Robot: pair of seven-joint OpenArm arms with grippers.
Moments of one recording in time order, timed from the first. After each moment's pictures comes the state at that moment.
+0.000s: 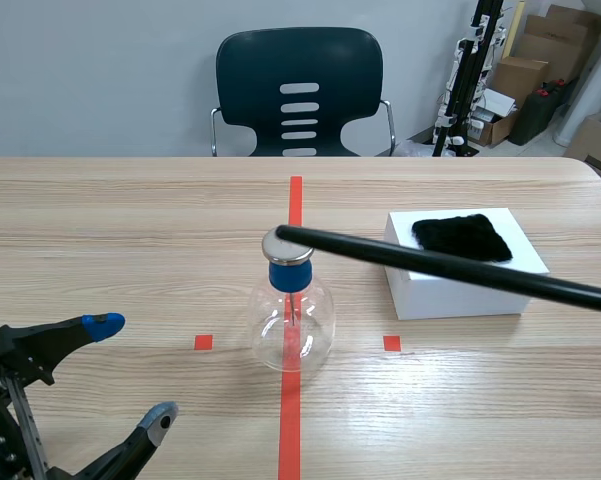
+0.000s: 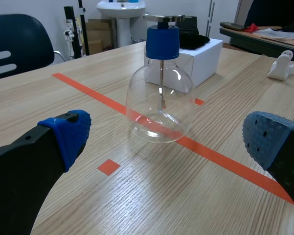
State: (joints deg) left arm 11.9 -36.4 32.9 58.2 -3.7 -23.4 -71.4; right arm -65.1 3.9 30.3 118.8 -55.1 -18.0 46.9
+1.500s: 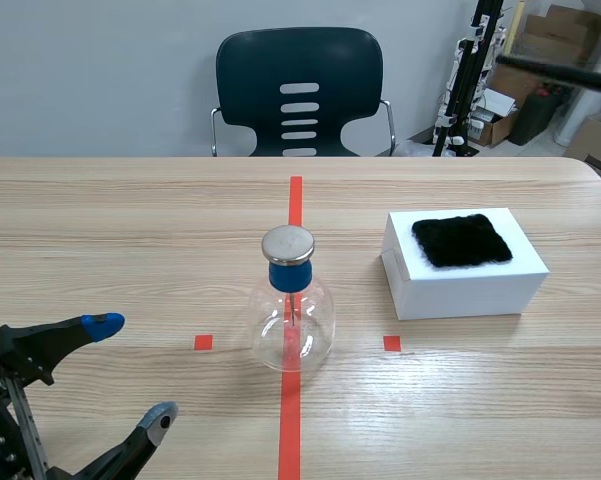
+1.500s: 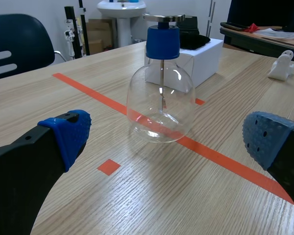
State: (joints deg) left arm 11.9 -36.4 32.9 58.2 -3.7 -23.4 -71.4; right arm -38.3 31.9 33.6 96.3 -41.7 -10.8 33.4
